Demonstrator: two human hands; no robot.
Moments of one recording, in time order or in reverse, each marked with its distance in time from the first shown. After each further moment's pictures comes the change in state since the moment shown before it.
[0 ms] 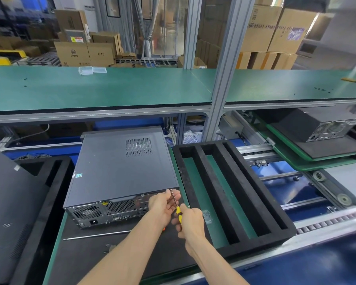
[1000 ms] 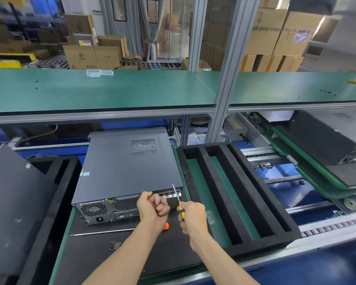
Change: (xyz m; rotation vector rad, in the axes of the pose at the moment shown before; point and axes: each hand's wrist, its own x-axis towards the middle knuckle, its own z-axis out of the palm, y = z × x) left_hand -0.006 0.005 -0.038 -0.372 -0.104 0.051; right_hand -0.014 -0.018 -0.004 -0.005 -0.065 -0.042
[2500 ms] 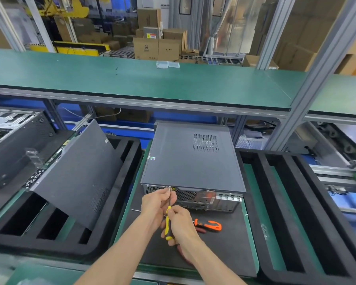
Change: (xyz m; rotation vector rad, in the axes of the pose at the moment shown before) left_hand -0.008 0.120 -0.116 0.263 0.159 0.198; right_hand -0.058 0.038 0.161 -0.326 -0.526 0.036
